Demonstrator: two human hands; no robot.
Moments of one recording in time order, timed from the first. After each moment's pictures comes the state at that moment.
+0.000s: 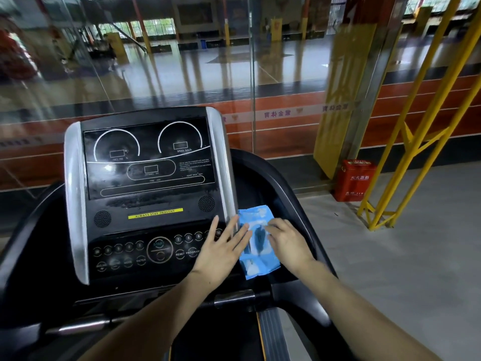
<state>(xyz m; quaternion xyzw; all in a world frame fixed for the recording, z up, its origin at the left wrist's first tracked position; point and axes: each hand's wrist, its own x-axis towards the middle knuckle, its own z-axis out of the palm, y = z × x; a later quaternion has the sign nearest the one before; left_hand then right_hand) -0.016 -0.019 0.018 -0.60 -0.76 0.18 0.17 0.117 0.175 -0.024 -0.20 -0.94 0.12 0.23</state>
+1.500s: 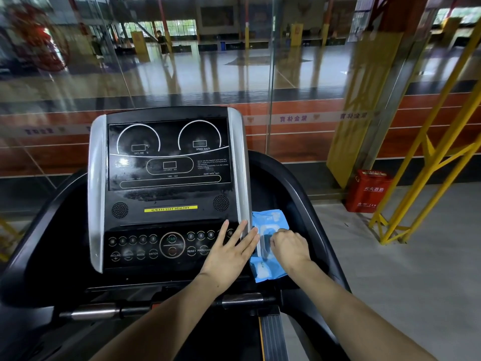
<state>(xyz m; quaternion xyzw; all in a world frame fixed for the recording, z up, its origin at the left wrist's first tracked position) -0.012 -0.032 0.021 -0.59 -0.78 0.17 0.15 0.084 0.152 -0.001 -0.33 -0.94 0.05 0.05</state>
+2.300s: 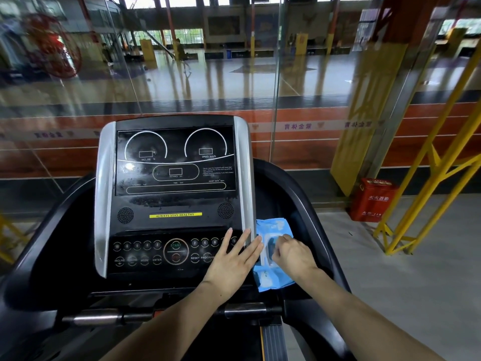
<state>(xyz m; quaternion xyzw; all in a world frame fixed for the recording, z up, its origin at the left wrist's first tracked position) -0.011 -0.034 0.025 -0.59 -0.78 0.18 0.14 0.079 0.162 -0.008 -0.30 -0.95 0.08 0.06</state>
